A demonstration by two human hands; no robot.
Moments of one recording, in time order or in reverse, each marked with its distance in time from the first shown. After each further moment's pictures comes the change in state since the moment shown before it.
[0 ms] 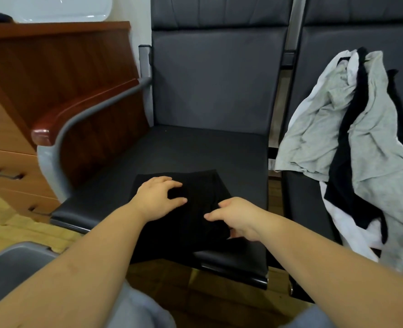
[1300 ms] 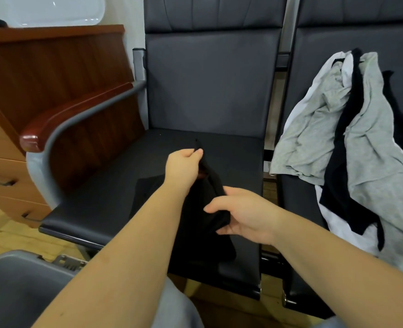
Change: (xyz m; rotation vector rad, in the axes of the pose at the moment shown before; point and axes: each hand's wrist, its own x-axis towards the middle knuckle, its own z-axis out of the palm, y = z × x) left_hand 0.042 0.100 -0.019 -1.168 0.372 -0.221; right_hand -0.033 -0.015 -0.024 0.281 -0.194 -0.217
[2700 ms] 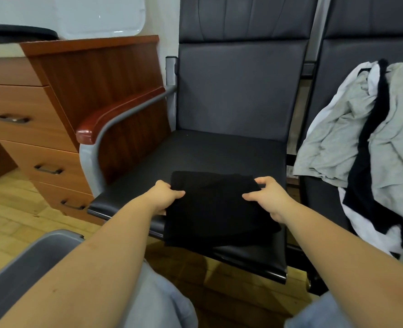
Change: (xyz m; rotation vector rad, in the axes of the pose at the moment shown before) left_hand -0.019 -0.043 -0.130 0.520 -0.159 -0.391; right_hand 0.046 0.024 -0.014 -0.329 0.522 -0.056
